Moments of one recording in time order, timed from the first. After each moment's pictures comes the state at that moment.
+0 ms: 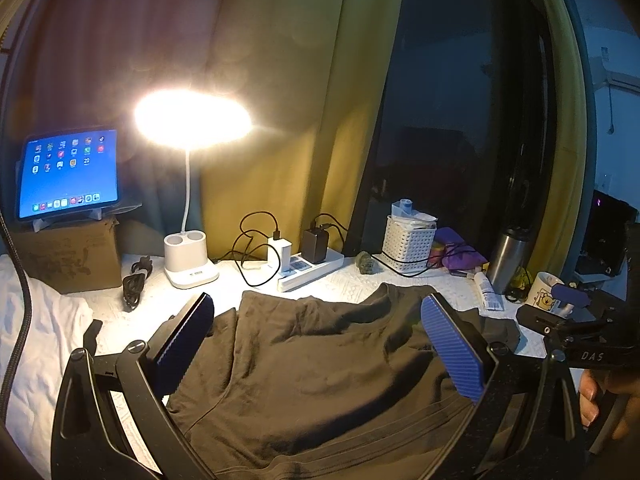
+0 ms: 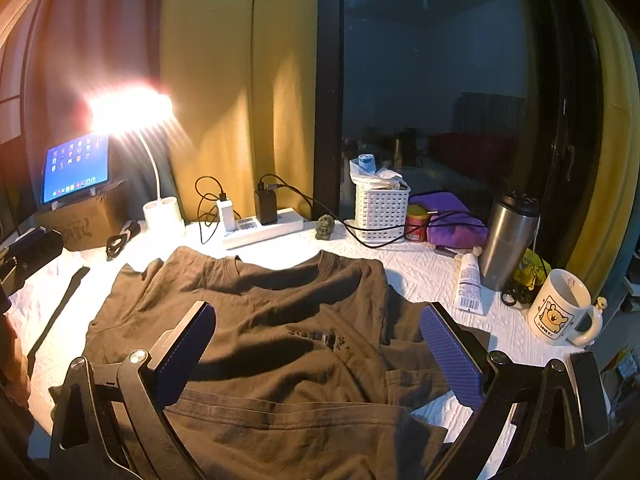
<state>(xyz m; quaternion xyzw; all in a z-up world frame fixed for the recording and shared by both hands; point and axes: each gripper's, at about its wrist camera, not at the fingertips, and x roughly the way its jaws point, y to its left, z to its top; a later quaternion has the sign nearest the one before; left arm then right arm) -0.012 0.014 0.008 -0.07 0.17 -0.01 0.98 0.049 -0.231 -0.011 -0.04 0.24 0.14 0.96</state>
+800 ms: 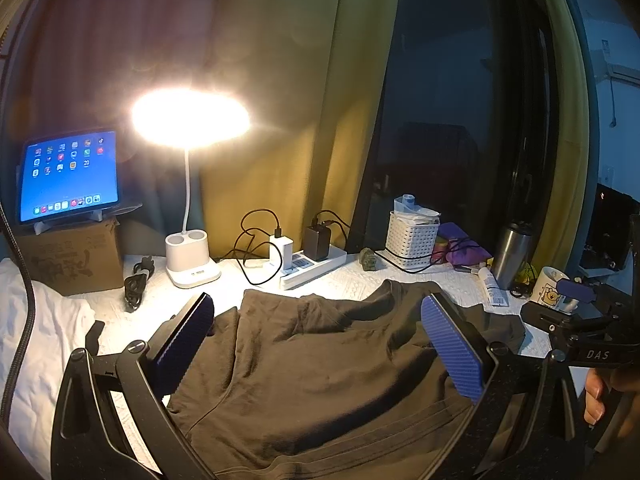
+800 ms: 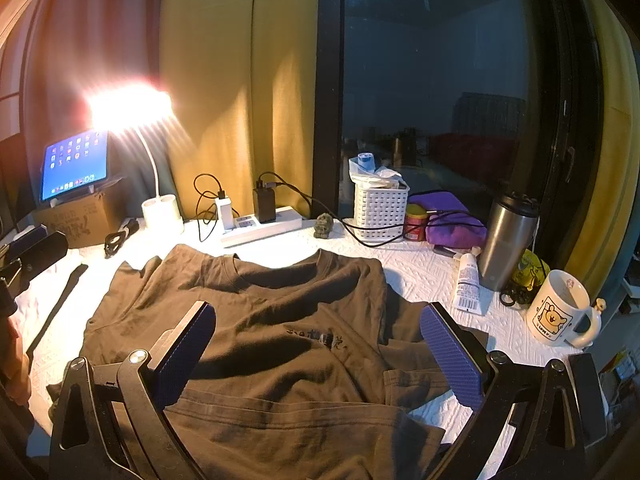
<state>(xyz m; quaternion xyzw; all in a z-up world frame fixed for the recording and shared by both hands) -0.009 0.010 0.007 -0.06 0.18 0.00 0.98 0.049 -0.231 -0.012 -0.04 0.24 0.14 0.96</state>
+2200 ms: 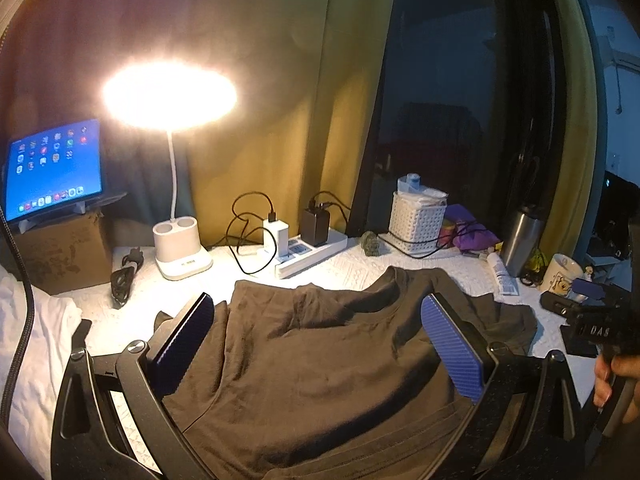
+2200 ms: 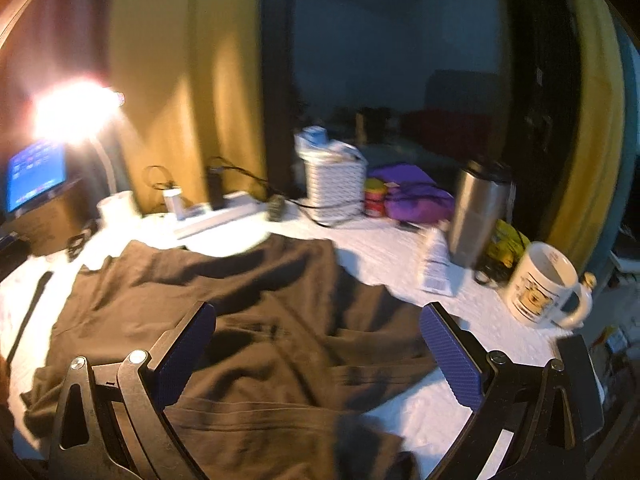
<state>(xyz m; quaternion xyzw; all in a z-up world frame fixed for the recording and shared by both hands) 0.032 0.001 -0.008 -0.05 0.22 0.00 0.98 0.098 -0.290 -0.038 -0.02 0.28 0.07 0.96</state>
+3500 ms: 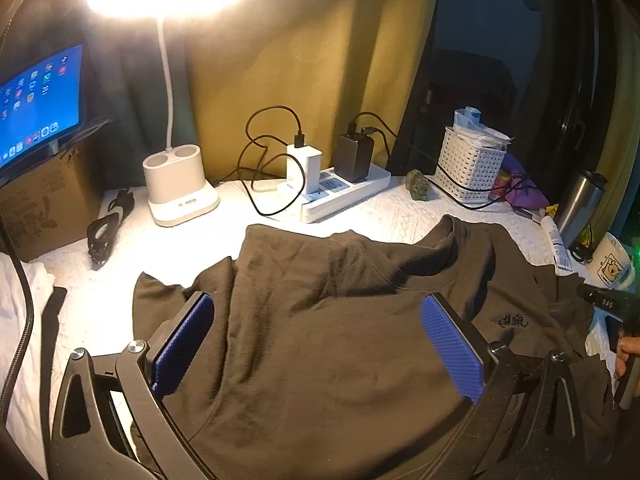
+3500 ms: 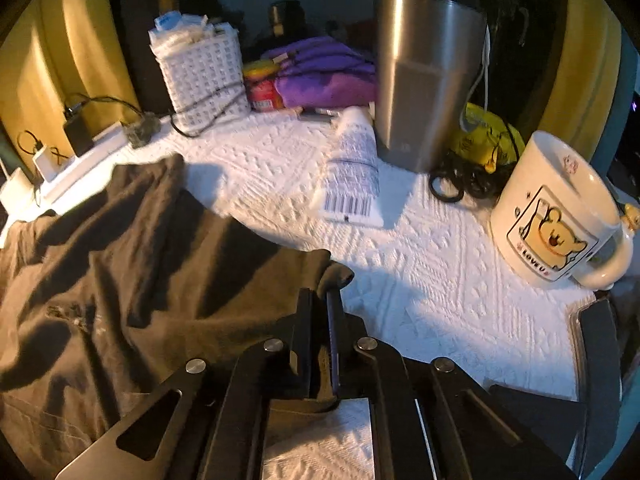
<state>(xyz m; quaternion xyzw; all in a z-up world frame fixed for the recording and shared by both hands) 0.110 0.031 -0.064 -0.06 0.33 0.03 0.94 0.211 -0.368 -0.124 0.00 0.42 0.01 0.91</state>
